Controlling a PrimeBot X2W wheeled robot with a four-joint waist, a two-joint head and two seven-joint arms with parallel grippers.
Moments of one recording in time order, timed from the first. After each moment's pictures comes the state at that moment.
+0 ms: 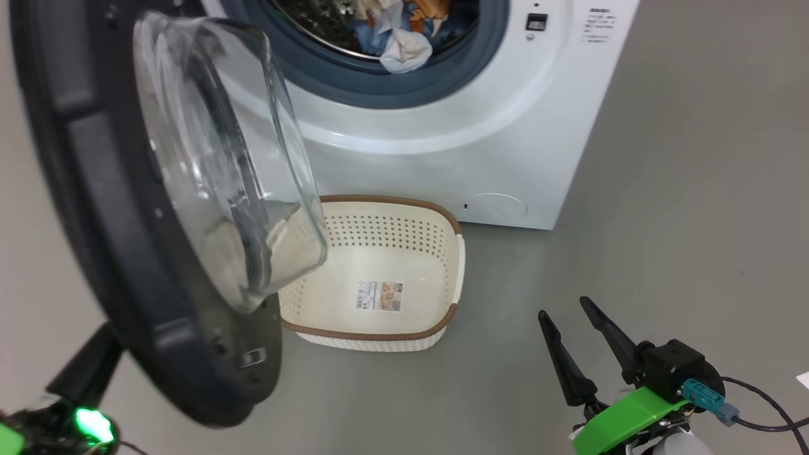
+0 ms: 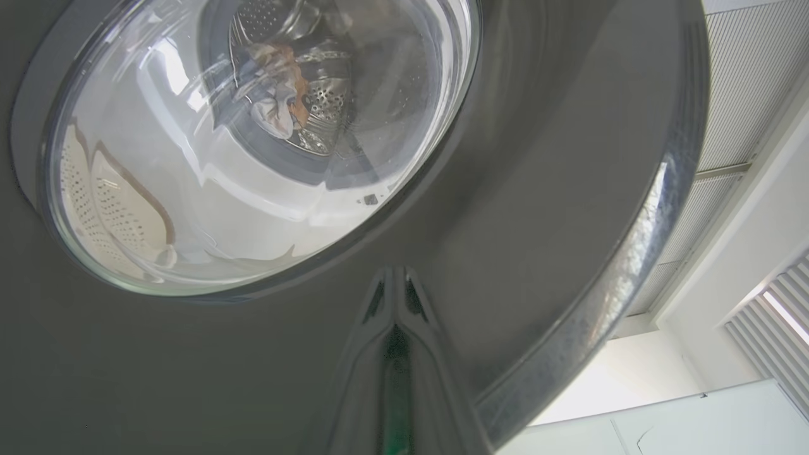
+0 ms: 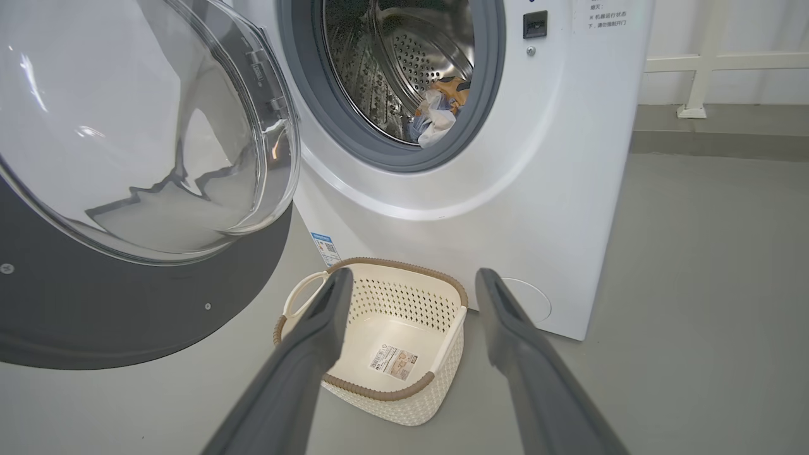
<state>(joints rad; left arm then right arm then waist) -0.10 0.04 0.38 -0.12 -1.63 -0.08 0.96 -0.13 -0.13 0.19 0.25 0.26 0.12 -0.26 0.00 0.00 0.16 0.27</state>
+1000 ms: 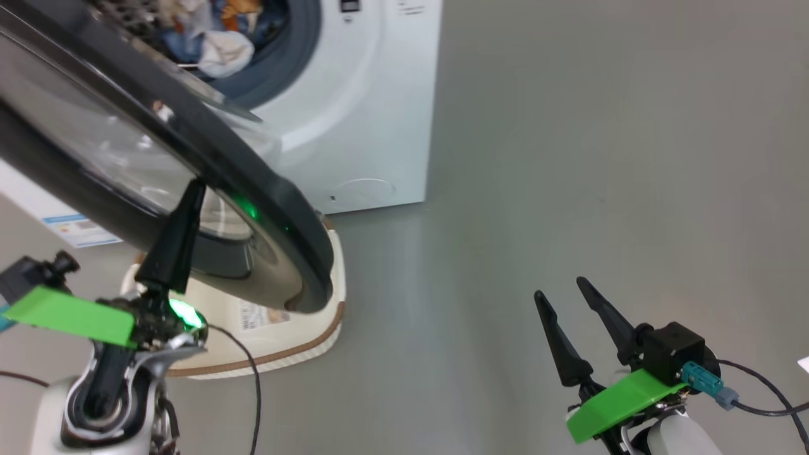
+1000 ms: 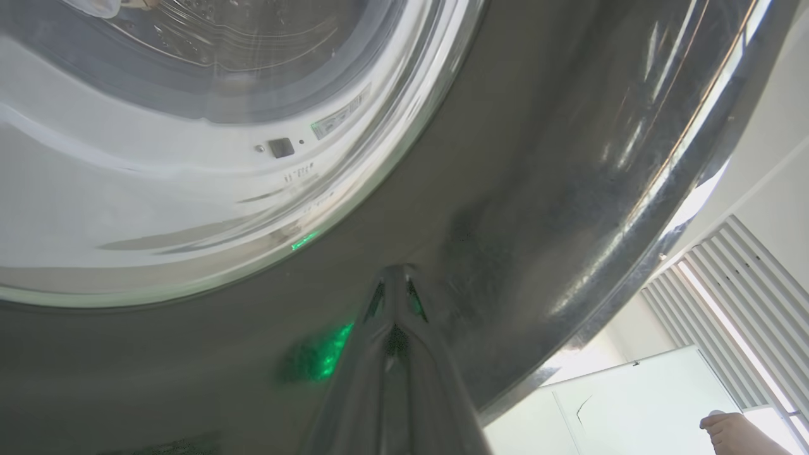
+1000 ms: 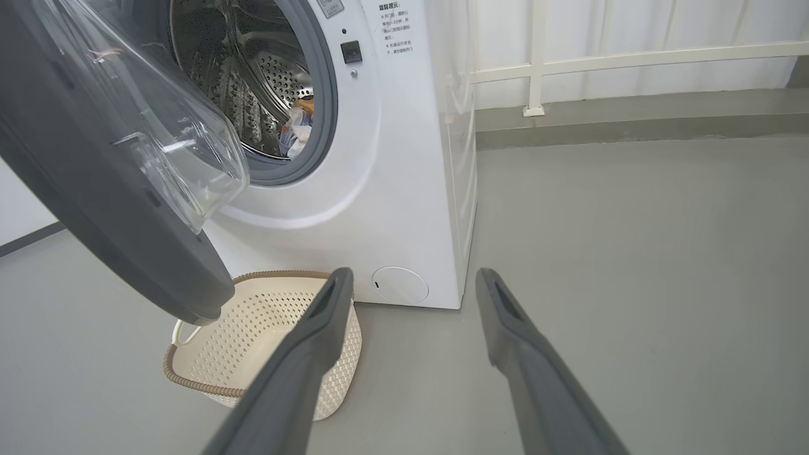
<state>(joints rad) -0.31 0.04 0.02 0.00 -1.63 -0.12 0.44 -0.17 -0.11 0.18 0.25 0.26 0.12 -0.26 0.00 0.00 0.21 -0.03</state>
